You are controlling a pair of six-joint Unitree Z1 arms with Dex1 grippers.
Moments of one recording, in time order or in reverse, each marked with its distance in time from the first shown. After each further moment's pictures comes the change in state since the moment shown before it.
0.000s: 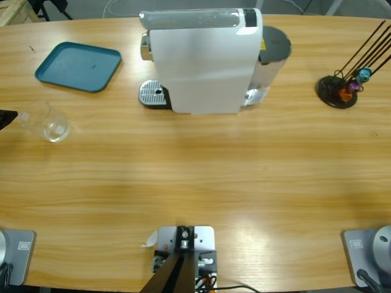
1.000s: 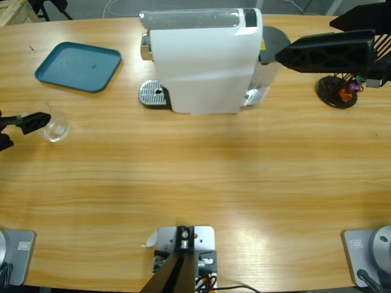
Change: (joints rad) arm 0 0.031 0.361 0.244 -0.328 0.246 -0.349; arm 1 0.000 -0.280 0.349 0.026 -0.004 0.116
